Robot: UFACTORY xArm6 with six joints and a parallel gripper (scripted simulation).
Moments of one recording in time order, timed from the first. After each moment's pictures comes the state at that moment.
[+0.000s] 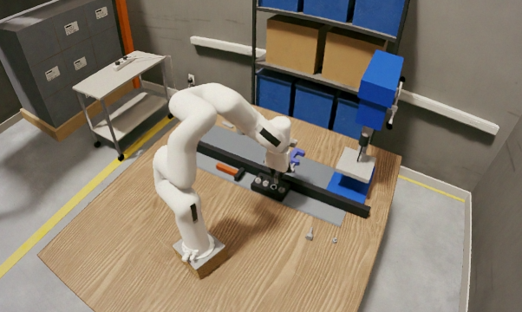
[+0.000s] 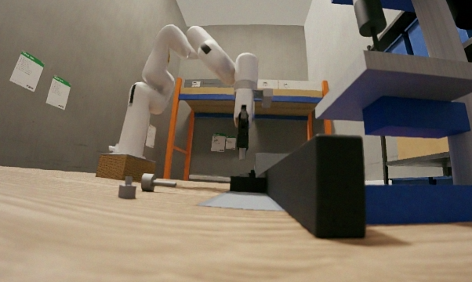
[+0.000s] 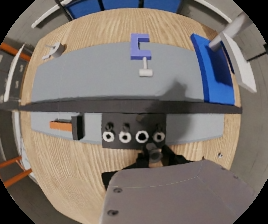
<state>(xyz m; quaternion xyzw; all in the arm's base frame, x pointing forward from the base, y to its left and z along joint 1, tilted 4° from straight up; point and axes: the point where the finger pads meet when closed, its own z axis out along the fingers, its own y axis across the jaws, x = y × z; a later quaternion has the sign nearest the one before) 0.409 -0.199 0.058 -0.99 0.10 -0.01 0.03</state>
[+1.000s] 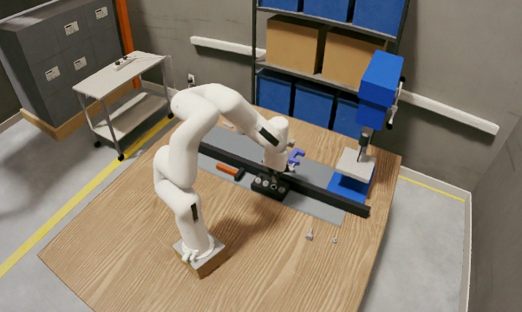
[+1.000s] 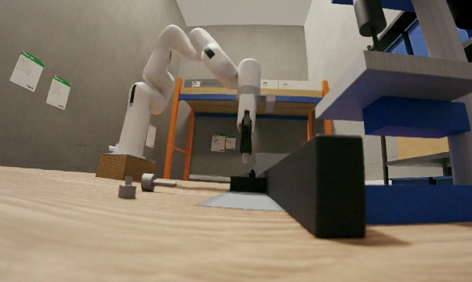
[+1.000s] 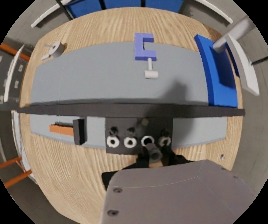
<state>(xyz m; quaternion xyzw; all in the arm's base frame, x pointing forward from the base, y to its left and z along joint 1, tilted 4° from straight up) 0.420 -0.188 0.047 -0.99 0.10 -0.01 0.03</state>
